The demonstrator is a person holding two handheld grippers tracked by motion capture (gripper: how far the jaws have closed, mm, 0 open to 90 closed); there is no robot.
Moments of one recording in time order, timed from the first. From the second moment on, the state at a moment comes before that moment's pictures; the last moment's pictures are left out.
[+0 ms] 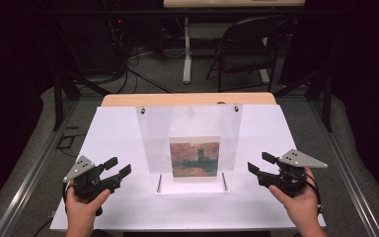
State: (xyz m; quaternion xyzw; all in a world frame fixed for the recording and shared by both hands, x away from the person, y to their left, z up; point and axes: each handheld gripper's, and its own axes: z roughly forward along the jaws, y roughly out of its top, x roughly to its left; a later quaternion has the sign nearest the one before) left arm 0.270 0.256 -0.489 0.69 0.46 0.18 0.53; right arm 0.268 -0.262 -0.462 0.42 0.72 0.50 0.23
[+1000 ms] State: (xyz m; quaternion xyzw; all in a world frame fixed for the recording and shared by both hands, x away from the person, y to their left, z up) left arm 0.291 0.249 -0.540 0.73 0.46 0.19 0.46; right arm 0.282 -0.252 -0.546 0.45 0.73 0.45 0.22
